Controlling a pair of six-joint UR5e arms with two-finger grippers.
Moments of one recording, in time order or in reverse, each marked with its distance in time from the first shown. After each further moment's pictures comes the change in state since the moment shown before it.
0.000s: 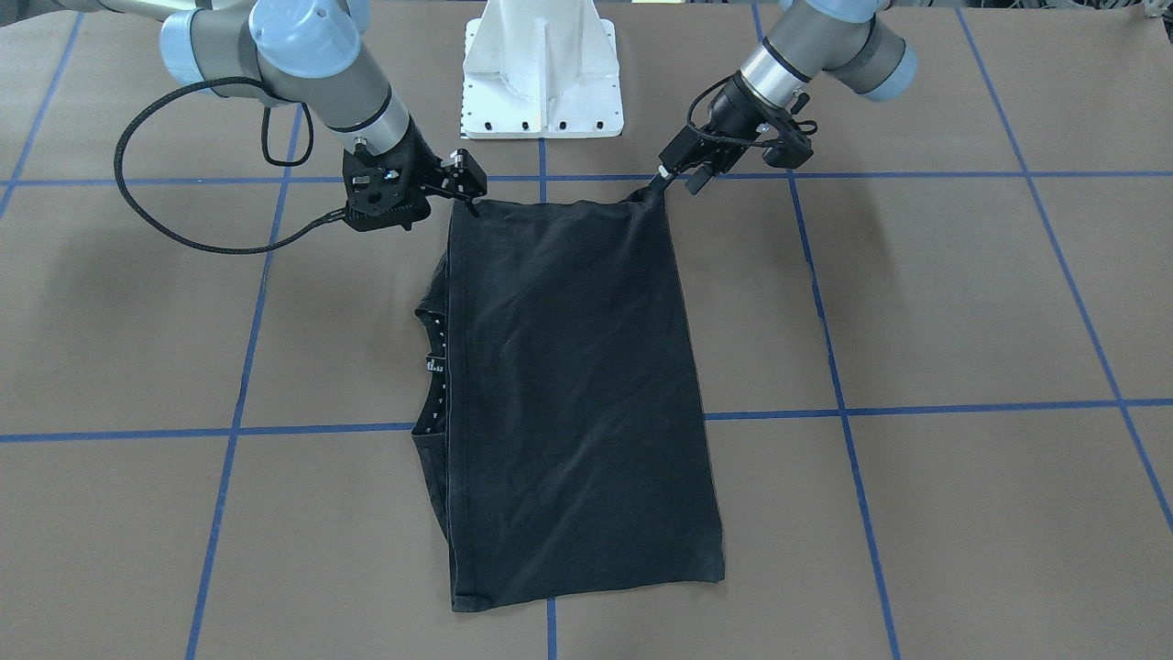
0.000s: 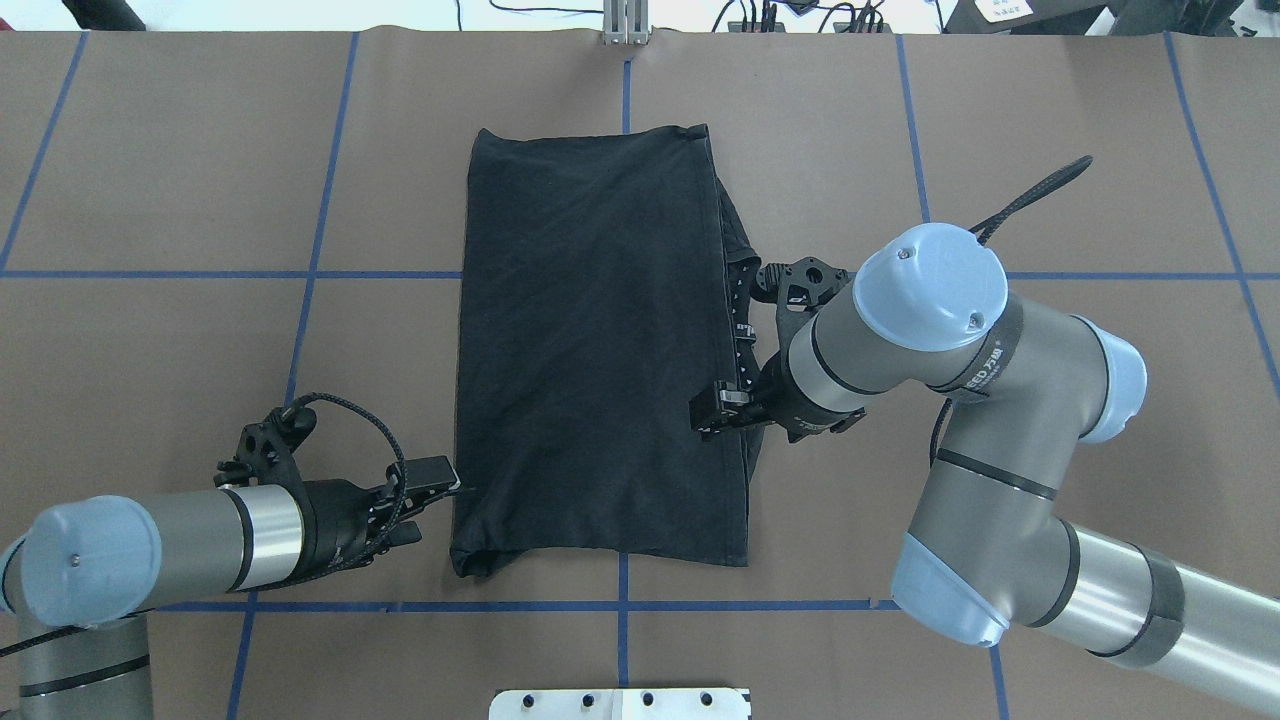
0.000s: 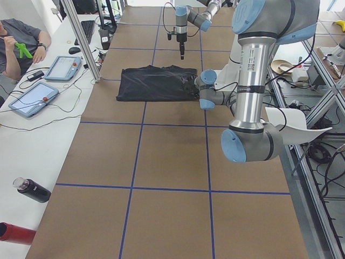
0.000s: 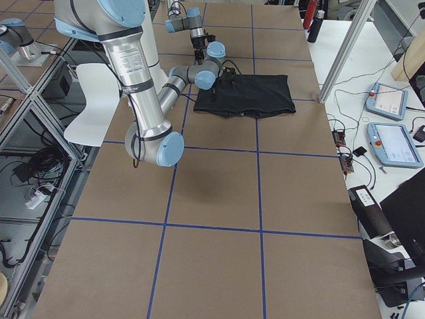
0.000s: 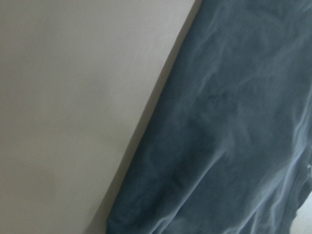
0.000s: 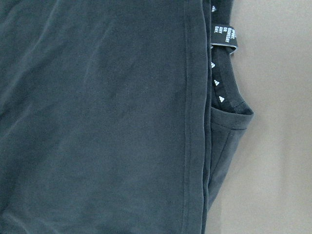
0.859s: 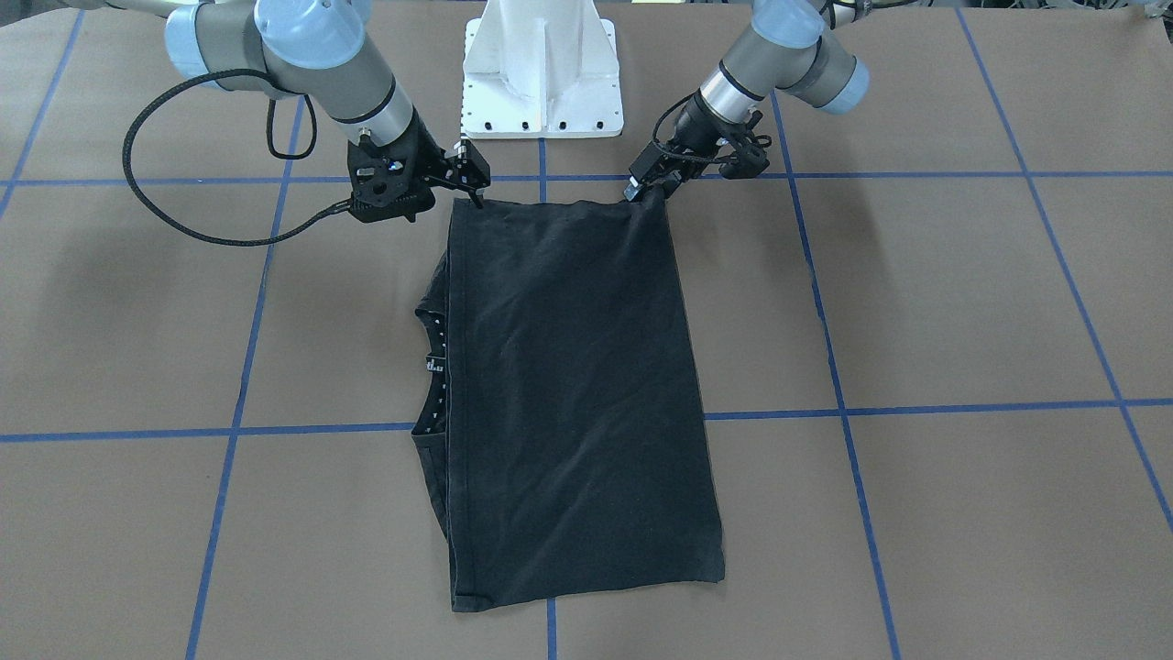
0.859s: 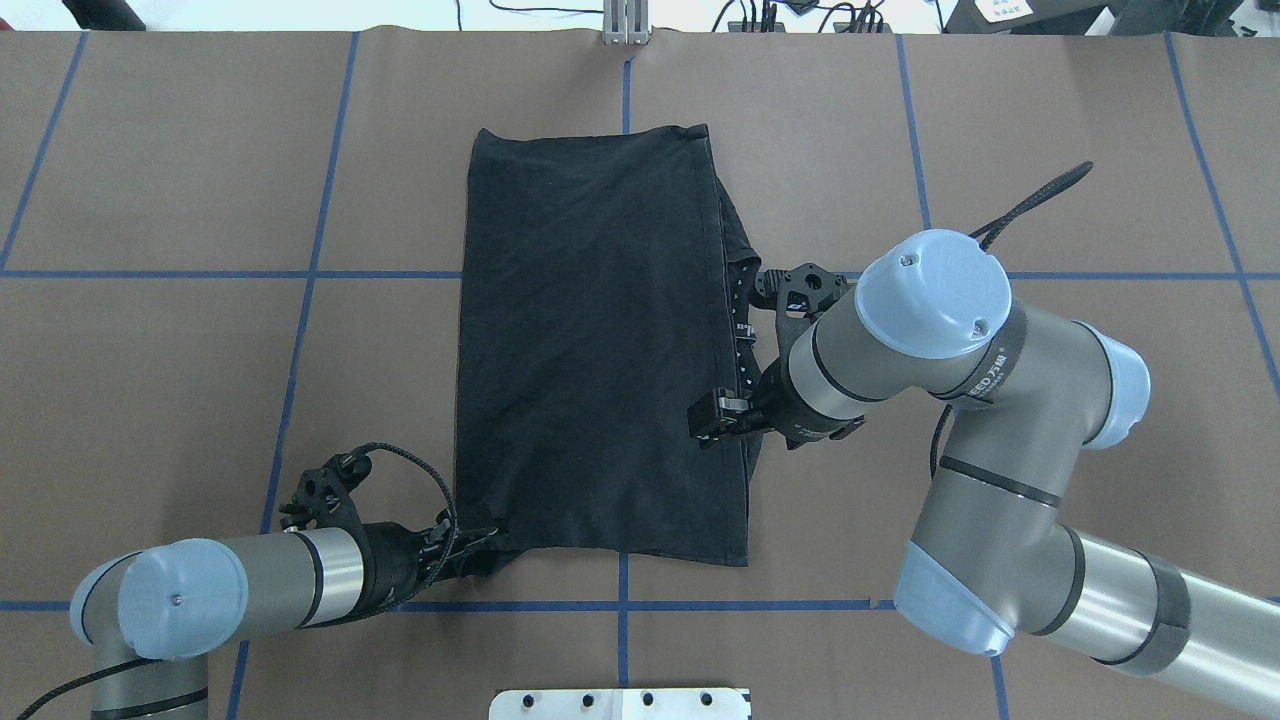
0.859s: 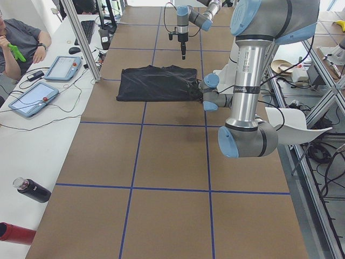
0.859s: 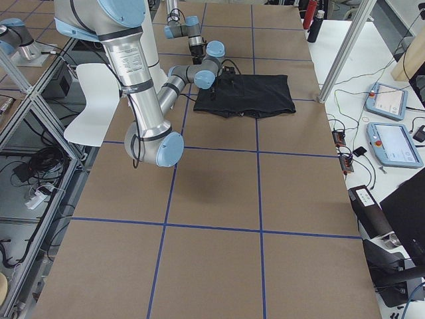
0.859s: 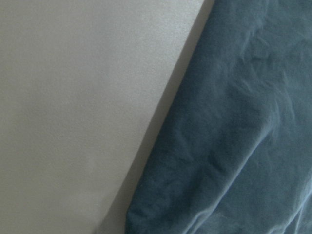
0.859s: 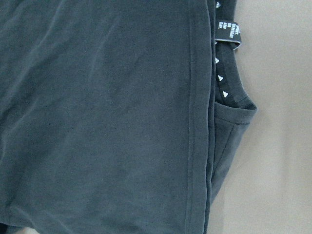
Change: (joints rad) left arm 0.024 -0.057 0.078 0.006 0.003 0.001; right arm 0.000 -0.004 0.012 0.000 0.011 -0.001
